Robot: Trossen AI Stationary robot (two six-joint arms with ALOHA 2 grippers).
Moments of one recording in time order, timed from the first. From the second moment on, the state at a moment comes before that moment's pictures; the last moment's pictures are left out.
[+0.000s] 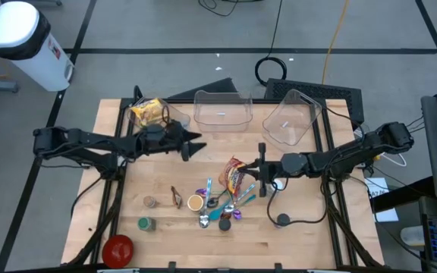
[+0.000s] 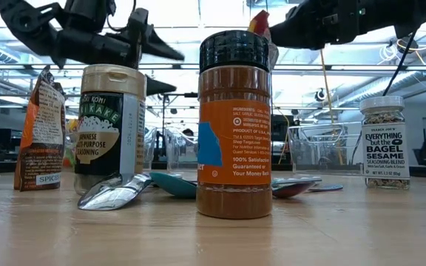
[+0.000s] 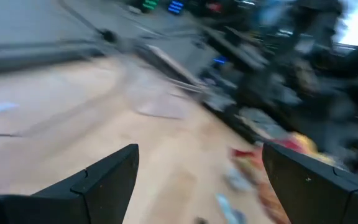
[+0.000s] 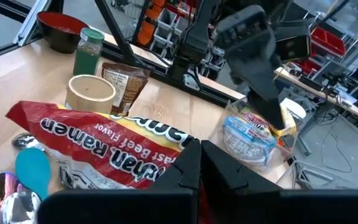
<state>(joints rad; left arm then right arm) 0.20 1.24 0.47 0.63 0.02 -0.59 0.21 1.27 0.59 0.52 0.27 -0.37</state>
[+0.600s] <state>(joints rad) 0.13 1.43 0.50 0.88 0.26 -0.58 0.32 1.27 0.59 0.62 0.62 -0.54</state>
